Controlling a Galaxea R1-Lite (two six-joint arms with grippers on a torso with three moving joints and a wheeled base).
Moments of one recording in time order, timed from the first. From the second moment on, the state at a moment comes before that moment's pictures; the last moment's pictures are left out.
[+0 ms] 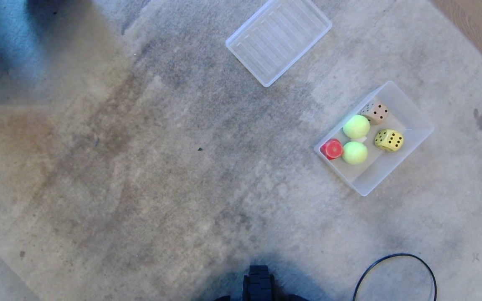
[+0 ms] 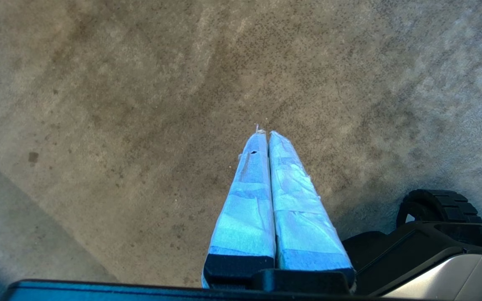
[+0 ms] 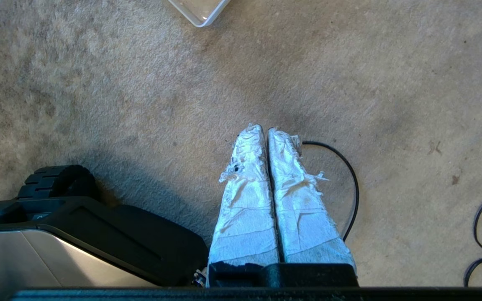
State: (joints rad) left arm -0.01 0.00 0.00 0.00 0.00 -0.02; right arm 0.00 0.00 -0.05 0.14 -0.04 0.03
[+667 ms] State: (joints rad) left arm -0.01 0.00 0.00 0.00 0.03 -0.06; right arm 0.00 0.00 -0.05 0.14 -0.04 0.03
